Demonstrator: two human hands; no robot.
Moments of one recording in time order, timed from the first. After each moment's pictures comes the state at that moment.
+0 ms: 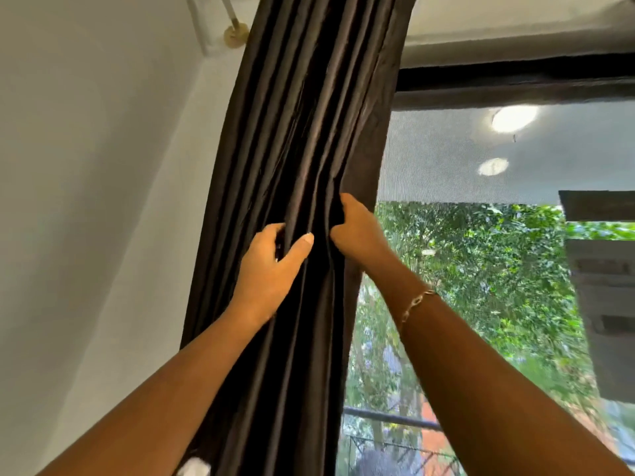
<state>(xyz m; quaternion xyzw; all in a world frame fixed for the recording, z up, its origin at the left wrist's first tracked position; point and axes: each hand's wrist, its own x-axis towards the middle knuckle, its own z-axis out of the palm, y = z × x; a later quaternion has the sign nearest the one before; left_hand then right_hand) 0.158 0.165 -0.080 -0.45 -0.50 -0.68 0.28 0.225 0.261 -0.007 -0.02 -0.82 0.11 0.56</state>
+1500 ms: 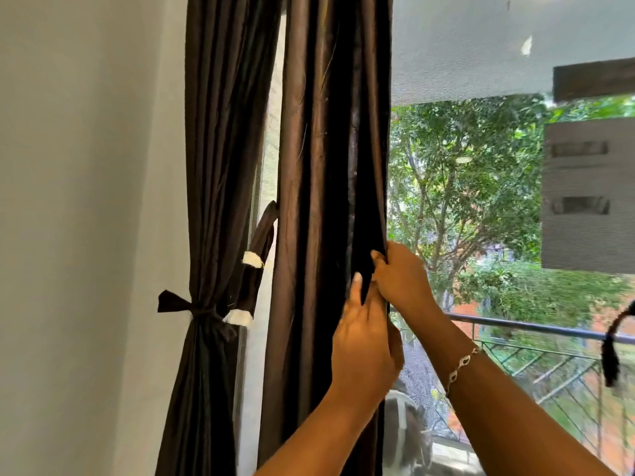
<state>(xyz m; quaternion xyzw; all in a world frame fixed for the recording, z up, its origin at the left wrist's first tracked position) 0.319 0.292 -0.275 -0.42 -0.67 -0.43 0.44 0.342 0.352 -0.184 -0.11 -0.84 0.22 0.48</state>
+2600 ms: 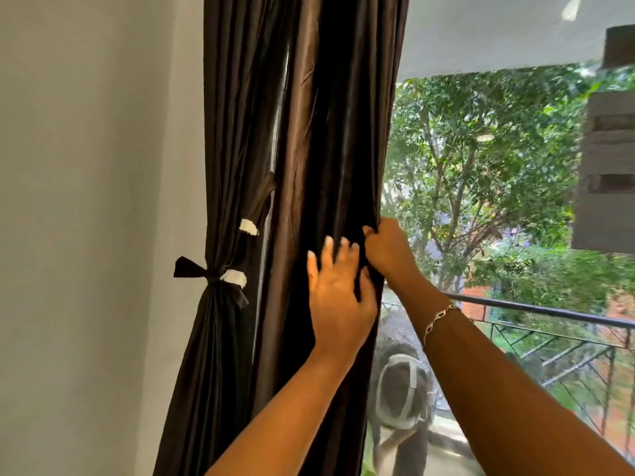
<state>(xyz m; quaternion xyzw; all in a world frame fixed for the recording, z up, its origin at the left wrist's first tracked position) 0.284 0.270 -0.272 -0.34 -0.62 -0.55 0.44 0.298 0.336 -0.184 -0.11 -0.84 0.29 0.45</state>
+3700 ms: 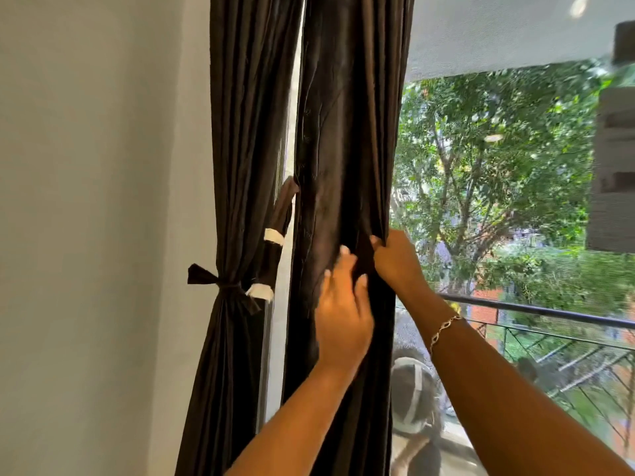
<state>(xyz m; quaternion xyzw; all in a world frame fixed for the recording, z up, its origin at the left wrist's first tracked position) 0.270 0.269 -0.287 -0.34 -0.59 -0.57 0.45 0.292 0.340 -0.196 -0.10 -0.83 0.30 0.46</state>
